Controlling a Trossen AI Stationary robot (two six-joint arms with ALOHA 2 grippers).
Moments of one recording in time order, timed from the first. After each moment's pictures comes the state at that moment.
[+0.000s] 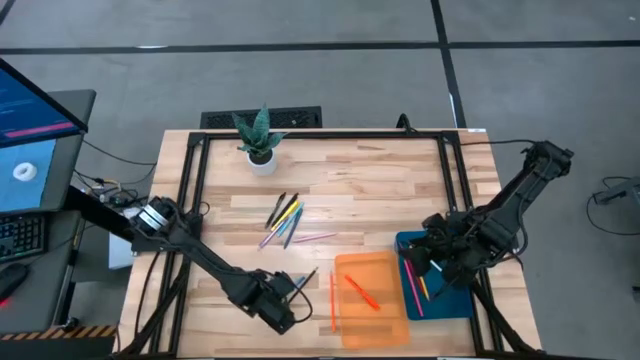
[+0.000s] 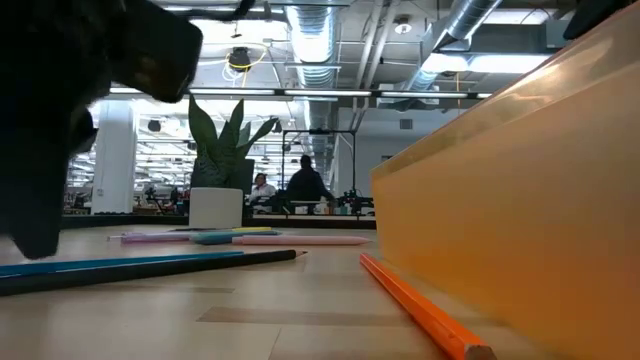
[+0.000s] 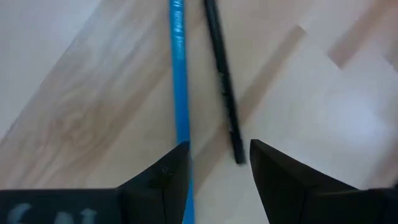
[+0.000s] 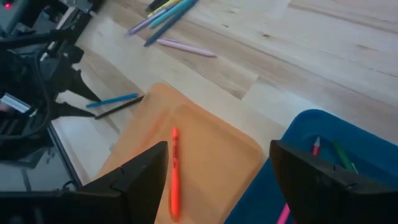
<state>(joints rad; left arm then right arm) -0.64 1.91 1.24 -0.63 -0.13 -1.31 0.82 1.07 0.85 -0.91 0.66 1.64</state>
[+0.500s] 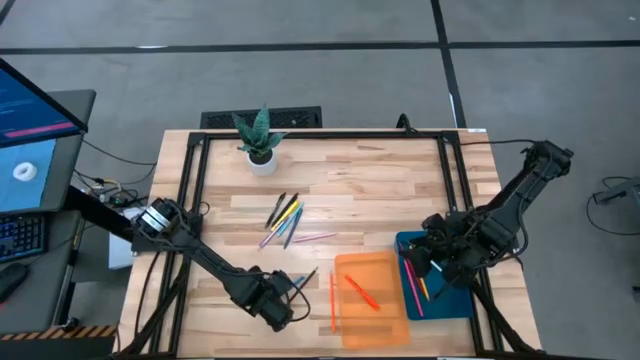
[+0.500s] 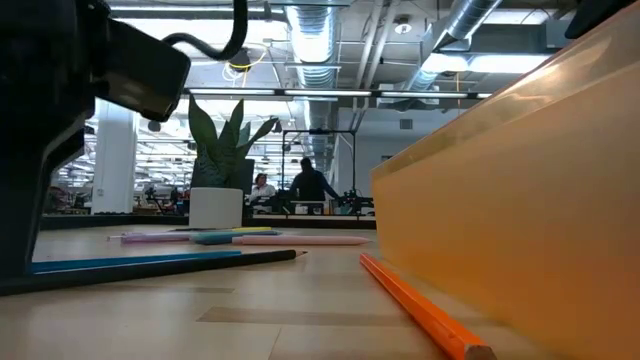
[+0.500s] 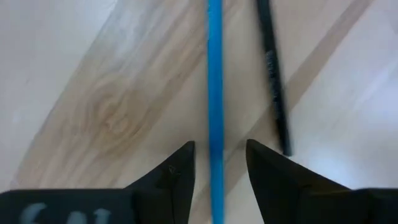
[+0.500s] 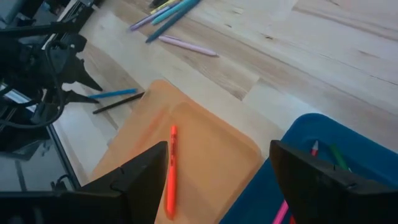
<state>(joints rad) -0.63 1.93 1.24 -0.72 -0.09 -1.28 0.83 1.07 0.85 -0.91 0.66 1.59</state>
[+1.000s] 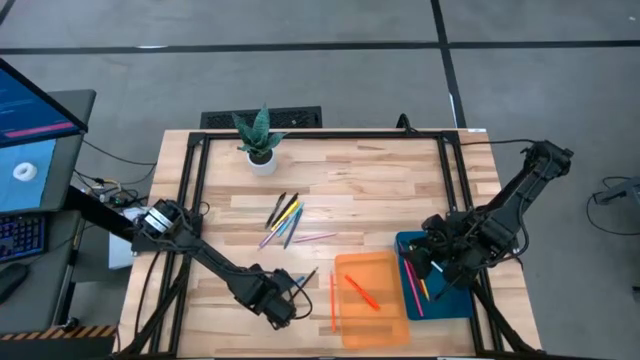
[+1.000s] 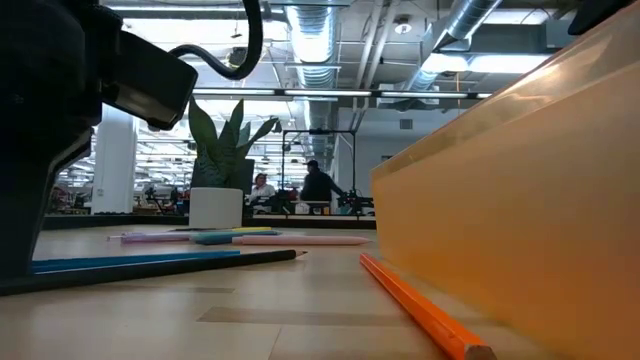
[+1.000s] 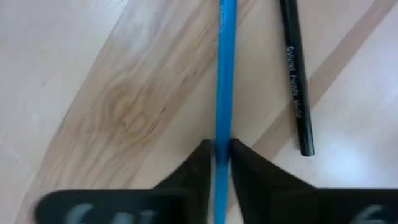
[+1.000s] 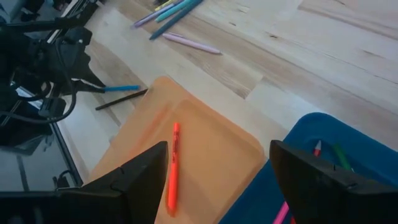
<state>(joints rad) -0.62 1.98 1.25 -0.79 -0.03 -1.26 0.83 1.07 0.85 -0.90 0.65 1.57</state>
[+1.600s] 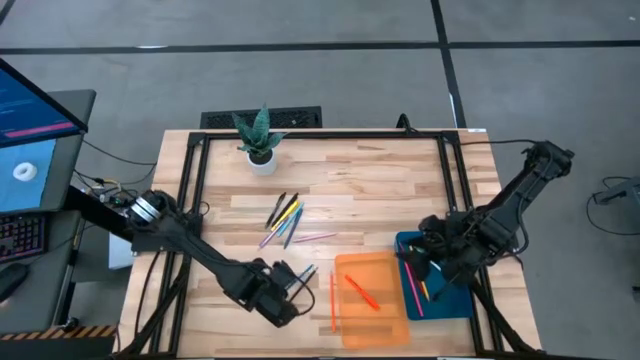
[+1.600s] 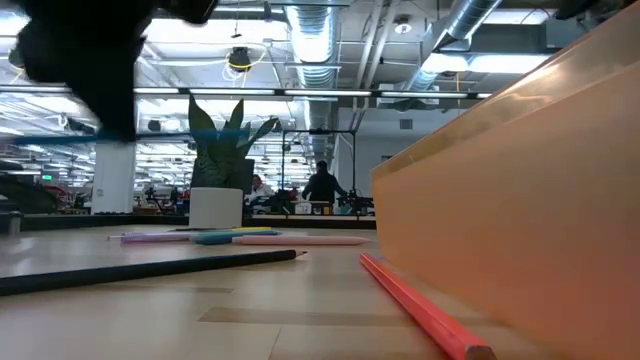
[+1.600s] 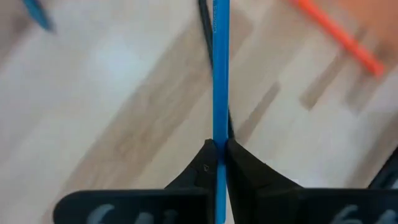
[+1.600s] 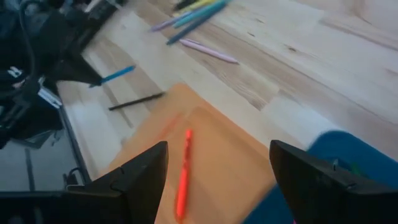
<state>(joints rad) -0.62 1.82 1.34 -0.82 -0.25 -1.28 0.80 1.07 0.85 -0.81 0.66 1.44</state>
